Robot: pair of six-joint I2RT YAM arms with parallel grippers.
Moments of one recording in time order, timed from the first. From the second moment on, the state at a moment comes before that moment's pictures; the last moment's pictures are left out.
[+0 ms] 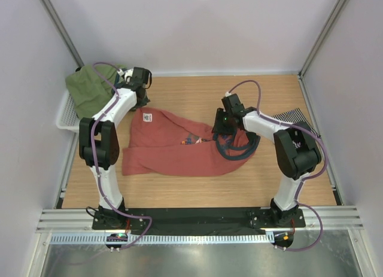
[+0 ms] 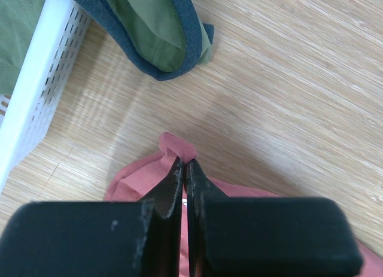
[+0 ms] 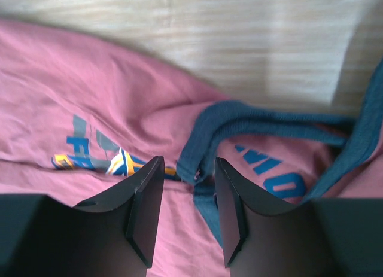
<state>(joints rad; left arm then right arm) -0.21 1.97 1.66 -0.66 -0.42 -0.55 0.43 1.82 1.19 -0.33 -0.07 0.58</state>
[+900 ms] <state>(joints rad) -0.21 1.97 1.66 -0.66 -0.42 -0.55 0.49 1.85 1.20 -0.39 -0.02 0.58</state>
